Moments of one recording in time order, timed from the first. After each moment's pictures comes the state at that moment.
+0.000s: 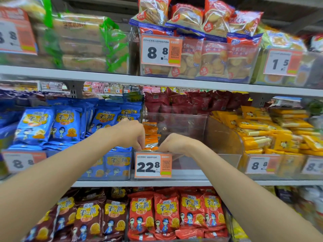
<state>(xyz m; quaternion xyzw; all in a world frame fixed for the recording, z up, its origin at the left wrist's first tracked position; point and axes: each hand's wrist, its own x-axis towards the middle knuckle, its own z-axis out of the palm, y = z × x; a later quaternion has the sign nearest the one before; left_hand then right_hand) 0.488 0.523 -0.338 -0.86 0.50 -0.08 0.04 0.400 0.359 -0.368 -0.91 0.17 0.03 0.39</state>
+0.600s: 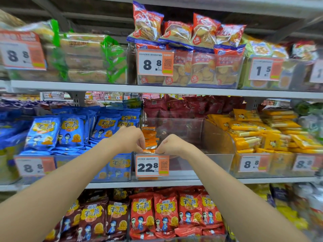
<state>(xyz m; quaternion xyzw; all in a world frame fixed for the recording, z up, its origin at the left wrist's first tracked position) 0.479 0.525 -0.345 -0.88 0.46 -0.11 -0.03 0.394 0.361 -0.371 -0.90 0.17 -0.07 0.39</state>
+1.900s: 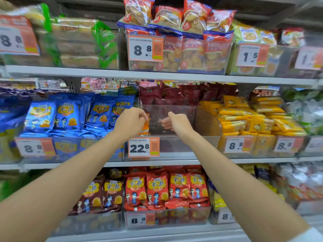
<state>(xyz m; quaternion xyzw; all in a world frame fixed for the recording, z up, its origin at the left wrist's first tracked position) 0.425 0.505 -0.357 -0.86 0.35 -0.18 -0.33 0.357 0.340 -0.374 -0.78 0.18 -0.26 0.53</state>
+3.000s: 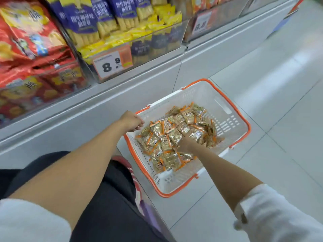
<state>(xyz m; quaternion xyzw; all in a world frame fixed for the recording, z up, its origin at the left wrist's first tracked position) 0.181 0.285 -0.818 -0.79 0.28 0.49 -0.23 -0.063 0.208 -0.924 -0.73 0.51 0.33 0.31</state>
